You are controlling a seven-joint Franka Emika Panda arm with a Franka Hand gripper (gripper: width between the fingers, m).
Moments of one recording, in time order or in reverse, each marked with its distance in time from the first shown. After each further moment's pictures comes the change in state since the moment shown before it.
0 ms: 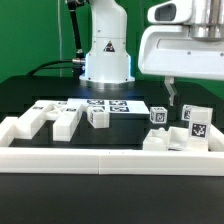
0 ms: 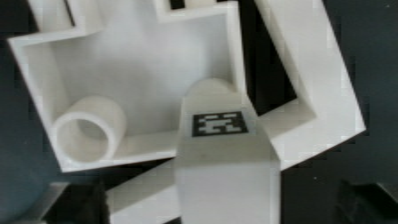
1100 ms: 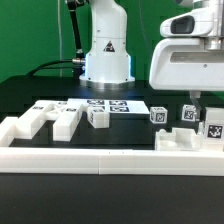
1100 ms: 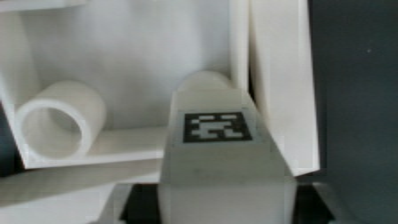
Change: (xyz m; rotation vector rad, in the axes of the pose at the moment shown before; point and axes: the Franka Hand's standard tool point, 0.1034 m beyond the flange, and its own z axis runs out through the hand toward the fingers) arm 0.001 -0.022 0.026 0.024 0.002 -0.113
